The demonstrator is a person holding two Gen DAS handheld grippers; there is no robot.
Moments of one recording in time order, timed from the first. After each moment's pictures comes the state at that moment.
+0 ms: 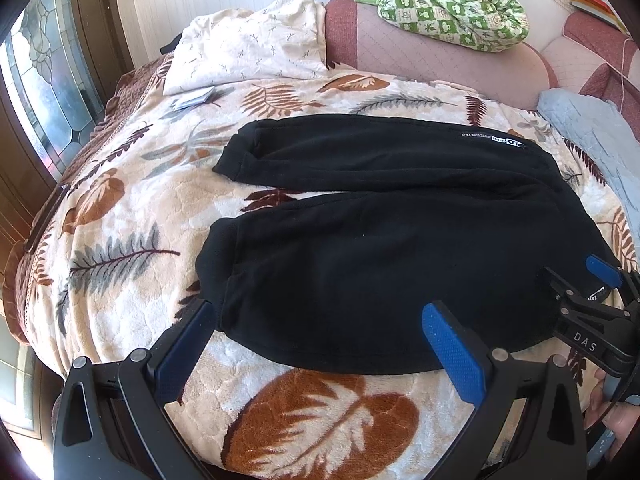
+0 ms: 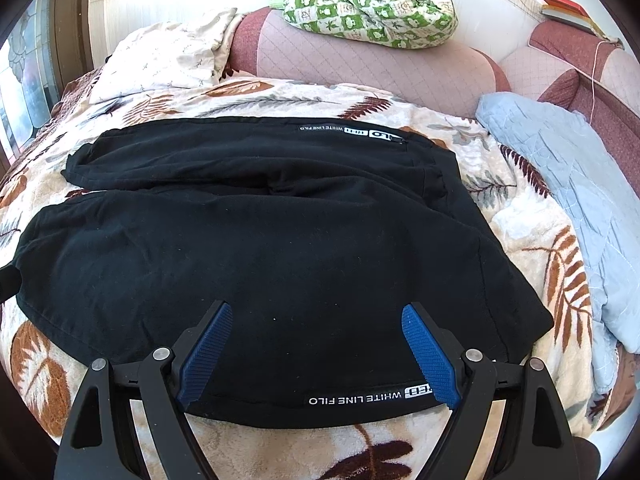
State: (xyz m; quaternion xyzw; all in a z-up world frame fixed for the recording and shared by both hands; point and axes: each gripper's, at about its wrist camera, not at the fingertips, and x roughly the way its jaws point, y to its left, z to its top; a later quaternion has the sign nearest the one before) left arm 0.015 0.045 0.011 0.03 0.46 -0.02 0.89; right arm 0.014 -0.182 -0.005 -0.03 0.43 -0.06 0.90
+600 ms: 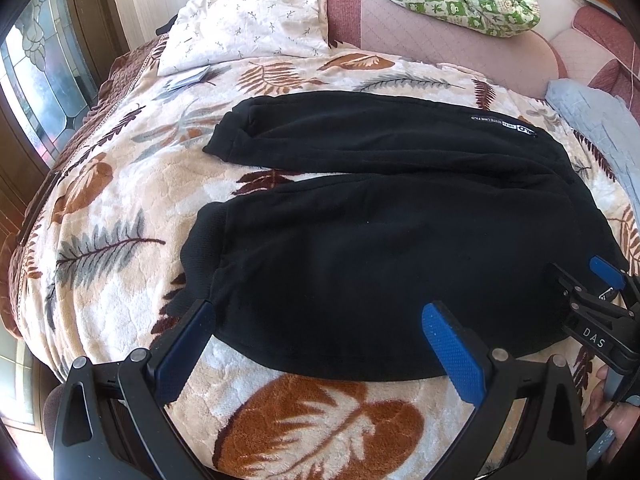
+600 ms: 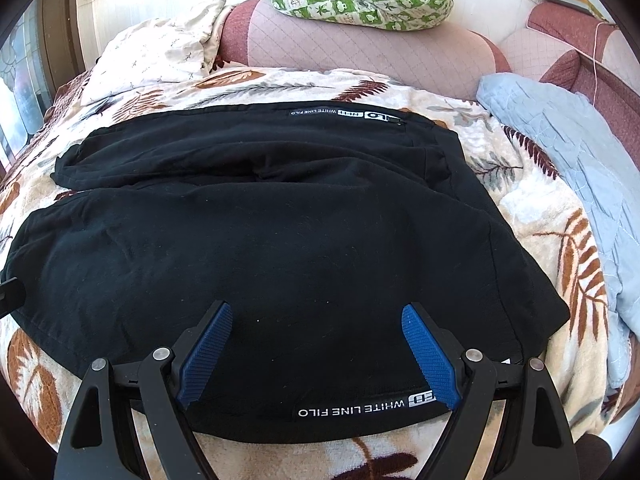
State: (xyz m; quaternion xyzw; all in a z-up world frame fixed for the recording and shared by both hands) left arm 0.031 0.046 -0.003 0.03 0.49 -0.02 0.87; right arm 0.023 -0.195 -0.021 -0.01 0.45 -0.06 0.89
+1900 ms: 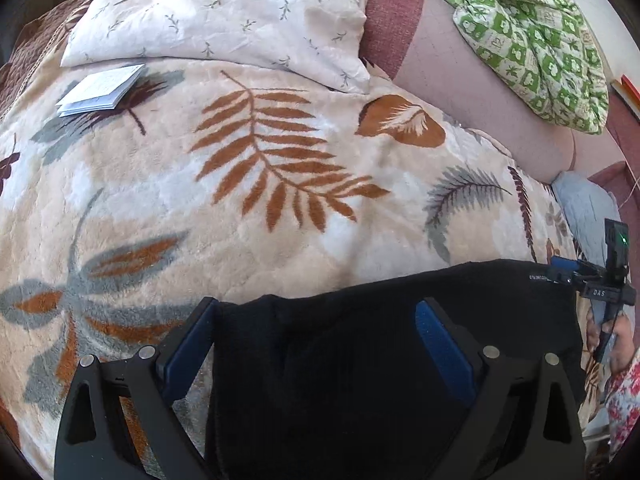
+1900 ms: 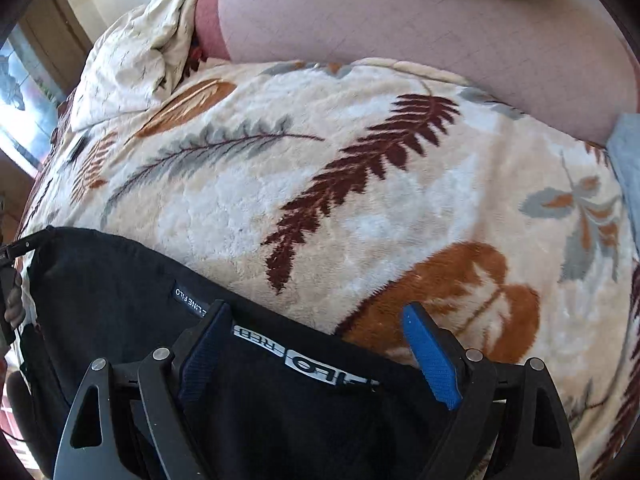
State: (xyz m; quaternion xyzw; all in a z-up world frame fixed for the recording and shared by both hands) left arm 0.302 0.124 -0.042 -0.10 0.53 -0.14 0.83; right arm 0.304 -0.319 -0.042 0.02 0.55 0.12 0.83
